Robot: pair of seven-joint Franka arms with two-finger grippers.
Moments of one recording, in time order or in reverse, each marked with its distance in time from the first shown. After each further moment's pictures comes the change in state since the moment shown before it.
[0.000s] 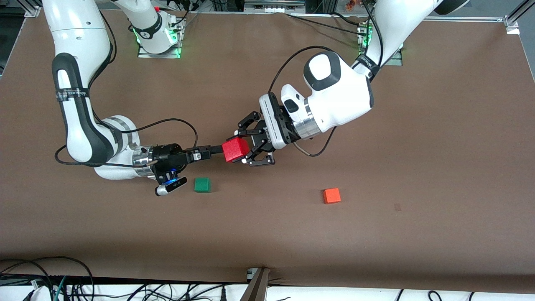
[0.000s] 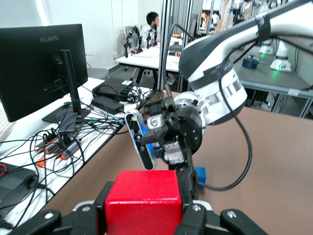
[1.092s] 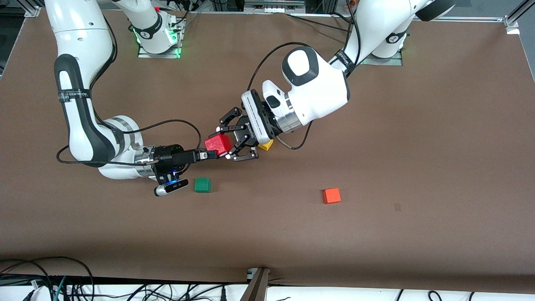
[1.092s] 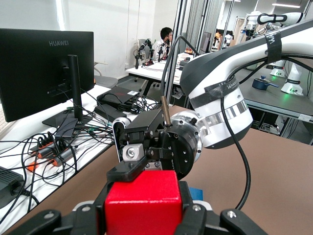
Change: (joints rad) left arm -0.095 0.073 -0.006 0.067 -0.061 0.135 -0.006; right arm 0.011 0.004 -0.001 -0.001 0.043 0.002 -0.046
